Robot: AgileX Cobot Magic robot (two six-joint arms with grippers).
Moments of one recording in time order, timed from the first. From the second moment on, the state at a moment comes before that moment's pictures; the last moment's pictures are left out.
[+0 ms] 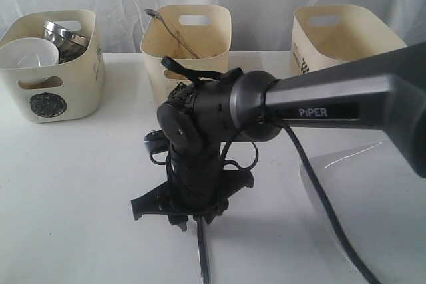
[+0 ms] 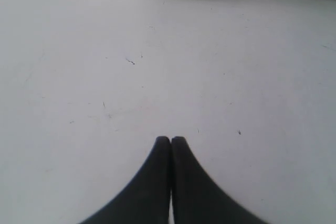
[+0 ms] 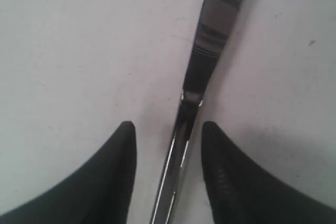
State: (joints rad) left arm -0.01 0.00 0.02 -0.10 0.51 0.00; right arm 0.73 2.04 -1.37 -0.03 0.86 0.54
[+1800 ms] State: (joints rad) left arm -0.01 0.00 0.02 -0.10 0.51 0.00; right arm 0.70 2.01 -1.43 -0.27 0.81 0.39
